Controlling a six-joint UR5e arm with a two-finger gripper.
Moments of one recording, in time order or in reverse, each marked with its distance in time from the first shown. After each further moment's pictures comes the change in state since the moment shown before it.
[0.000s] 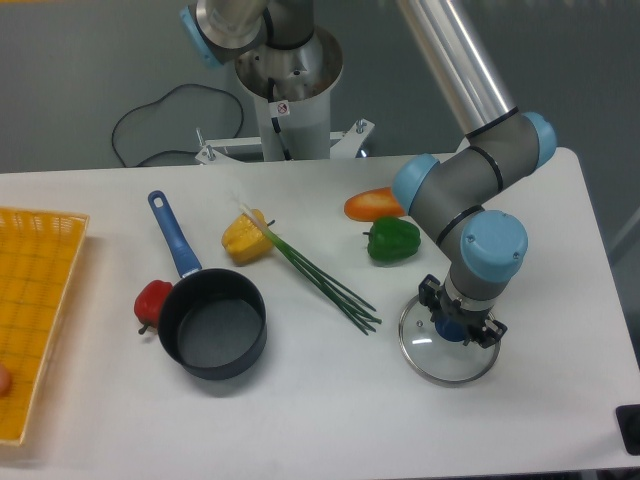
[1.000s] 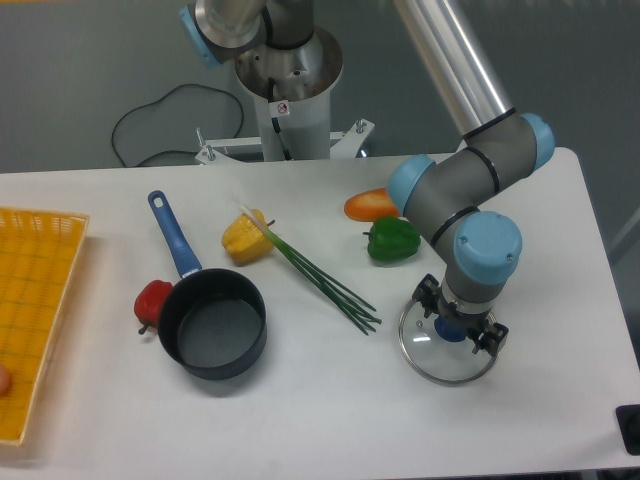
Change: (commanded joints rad) arm -0.035 0.017 0.032 0.002 0.041 0.003
